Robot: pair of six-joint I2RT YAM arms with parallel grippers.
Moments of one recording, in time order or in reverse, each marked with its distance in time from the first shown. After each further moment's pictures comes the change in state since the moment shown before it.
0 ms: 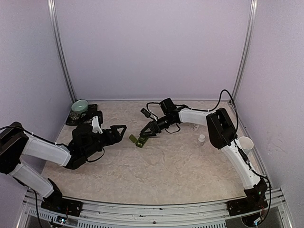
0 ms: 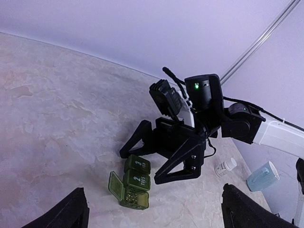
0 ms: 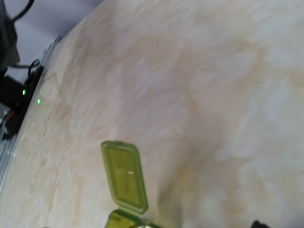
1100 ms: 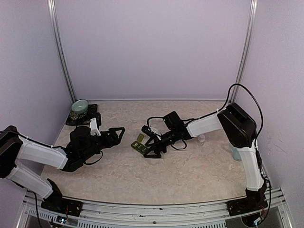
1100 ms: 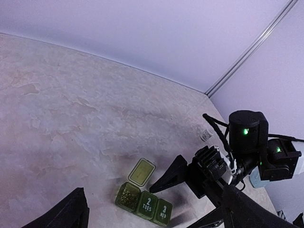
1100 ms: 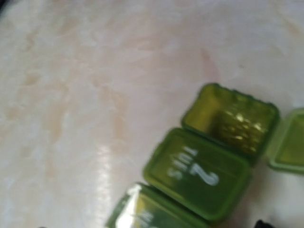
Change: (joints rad) left arm -0.032 -0.083 -0.042 -0.055 -0.053 0.015; right arm 0.116 -0.422 -0.780 0.395 0.303 -0.205
